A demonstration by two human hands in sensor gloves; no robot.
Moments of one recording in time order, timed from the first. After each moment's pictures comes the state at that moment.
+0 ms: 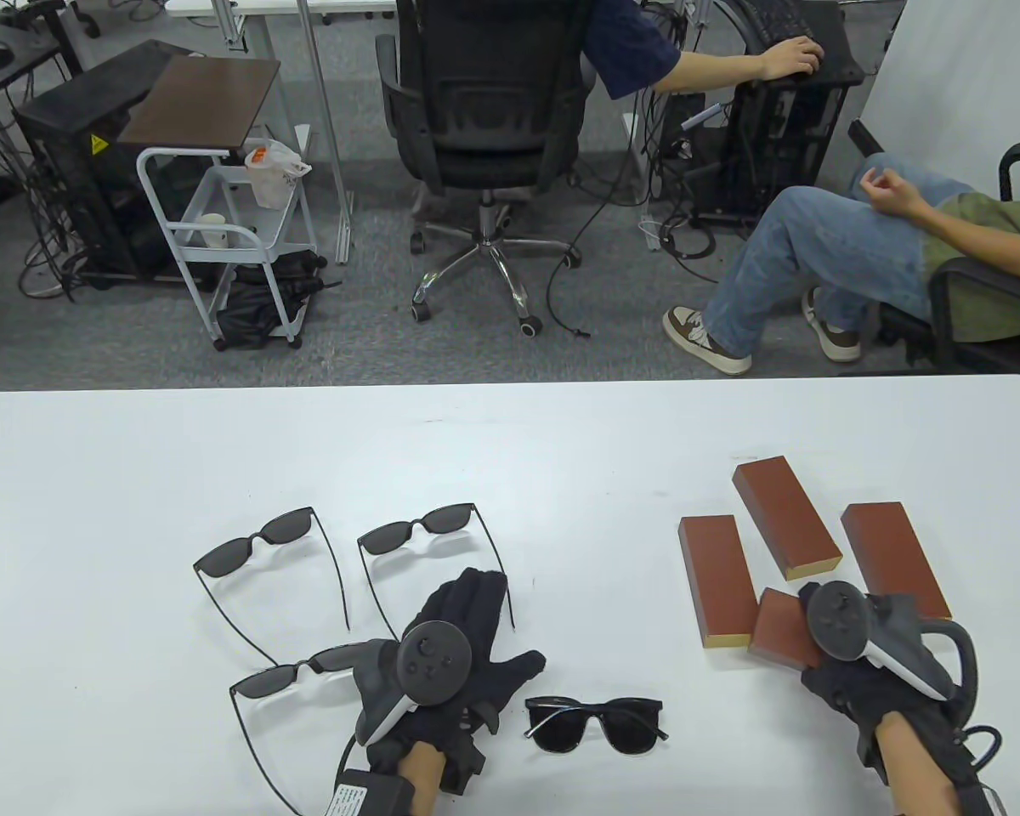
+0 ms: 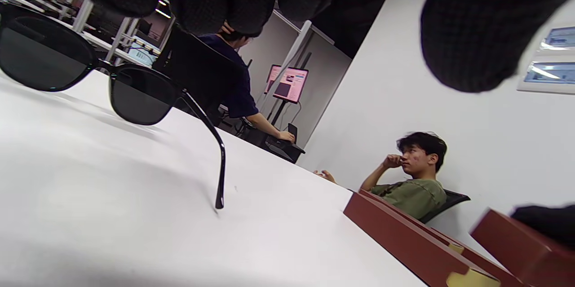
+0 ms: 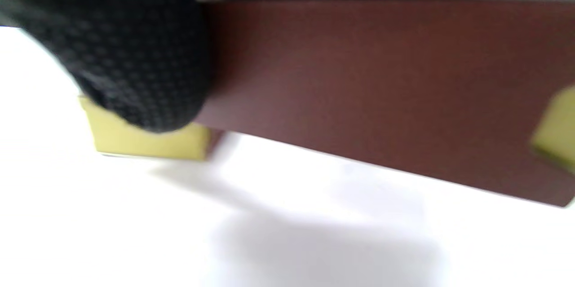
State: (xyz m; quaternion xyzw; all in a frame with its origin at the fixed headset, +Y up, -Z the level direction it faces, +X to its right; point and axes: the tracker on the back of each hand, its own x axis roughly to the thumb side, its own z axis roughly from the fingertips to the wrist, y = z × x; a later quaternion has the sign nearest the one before) left_hand -0.114 -0.719 -0.288 0.05 -0.13 0.25 0.96; right_hand 0.289 -0.693 -0.305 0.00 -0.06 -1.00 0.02
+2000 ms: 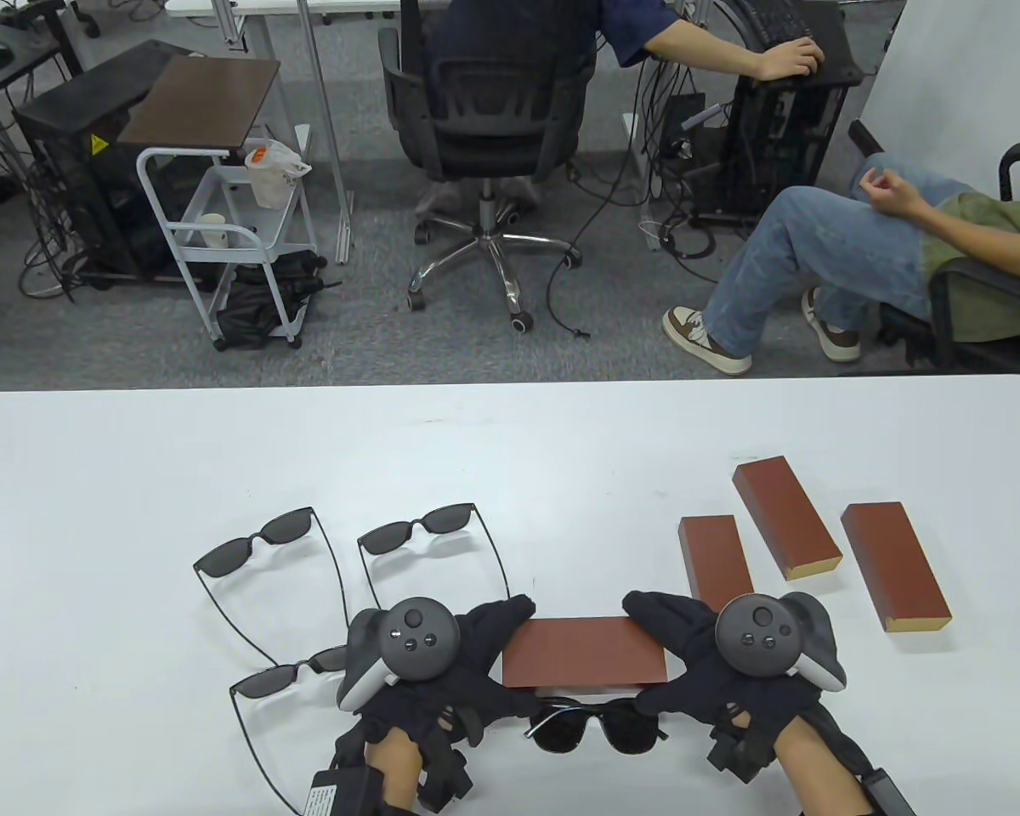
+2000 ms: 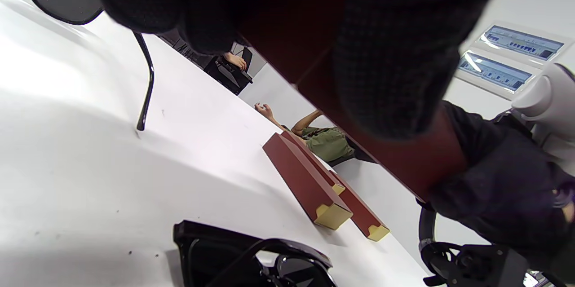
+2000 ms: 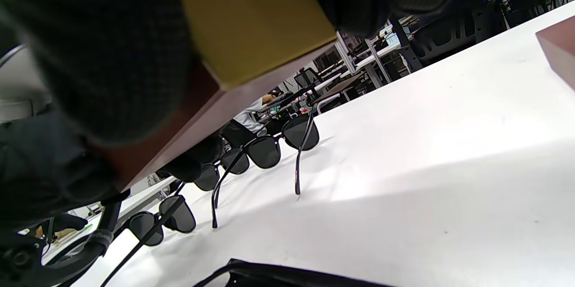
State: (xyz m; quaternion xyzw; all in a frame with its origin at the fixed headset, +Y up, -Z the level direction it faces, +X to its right) left_hand -0.118 -0.711 -0.297 -0.09 -0.24 0.34 0.90; right_hand 0.193 -0.696 -0.300 -0.26 -0.03 -0.92 -0.30
